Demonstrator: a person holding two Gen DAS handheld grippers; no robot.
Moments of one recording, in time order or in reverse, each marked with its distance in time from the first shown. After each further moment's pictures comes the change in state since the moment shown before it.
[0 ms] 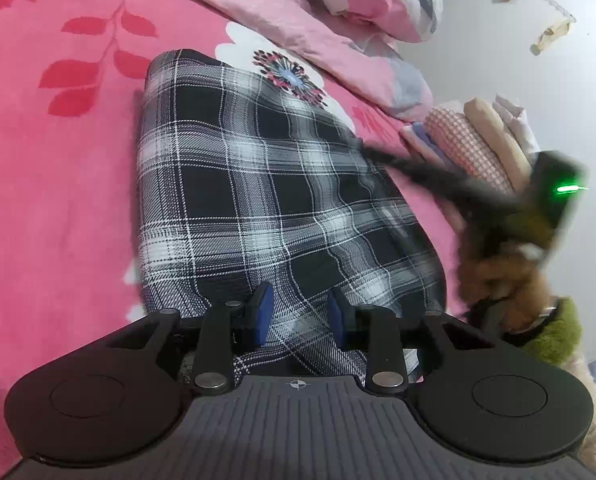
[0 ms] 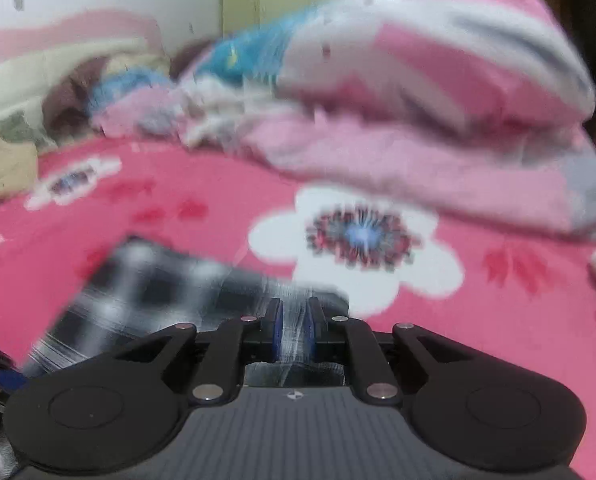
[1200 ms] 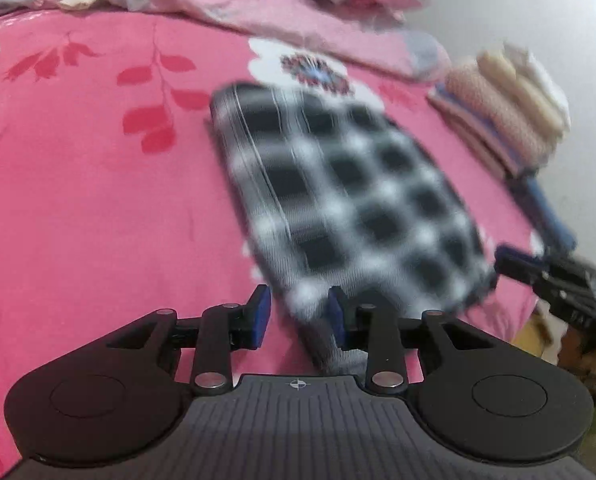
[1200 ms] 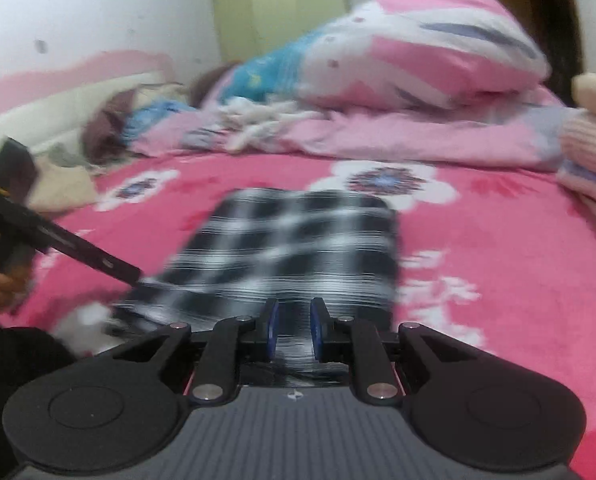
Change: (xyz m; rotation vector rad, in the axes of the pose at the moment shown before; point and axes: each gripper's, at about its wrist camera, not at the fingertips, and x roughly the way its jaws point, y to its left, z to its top) left arm -0.056 0.001 -0.009 0.230 0.076 0.201; right arm -0.136 0.058 -0.094 0.062 -0.061 0.089
